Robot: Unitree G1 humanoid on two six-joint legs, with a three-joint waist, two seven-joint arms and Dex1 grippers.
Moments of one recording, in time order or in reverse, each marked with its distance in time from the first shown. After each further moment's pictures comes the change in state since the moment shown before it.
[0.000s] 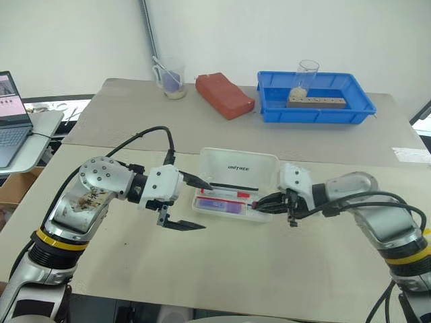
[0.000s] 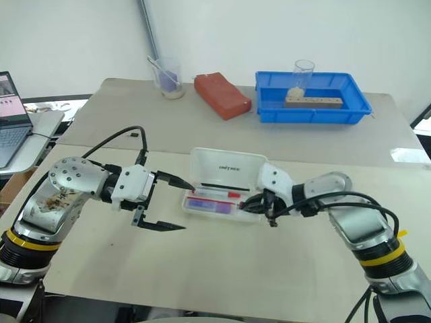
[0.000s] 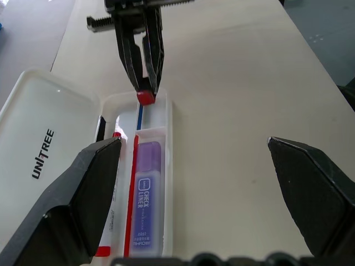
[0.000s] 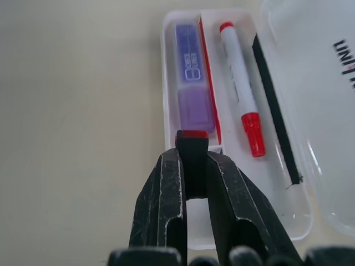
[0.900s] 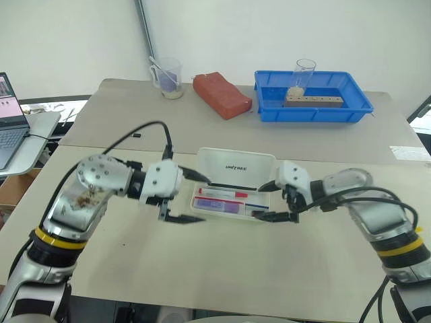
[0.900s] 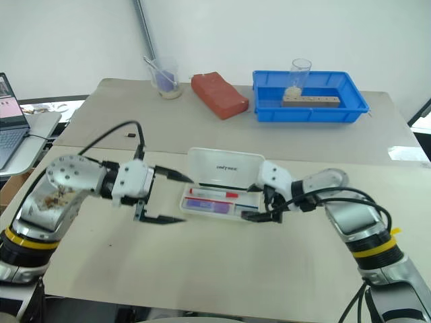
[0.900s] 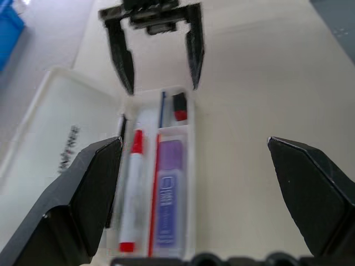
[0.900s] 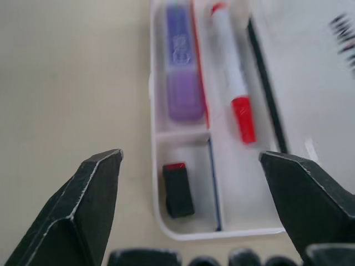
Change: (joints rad) left arm -0.099 -0.022 0.022 0.115 0.018 0.040 0.079; right arm -0.042 0.042 -0.128 -0.003 0.071 0.062 0.022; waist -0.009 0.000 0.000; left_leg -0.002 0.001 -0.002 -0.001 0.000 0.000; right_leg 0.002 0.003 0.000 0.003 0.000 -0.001
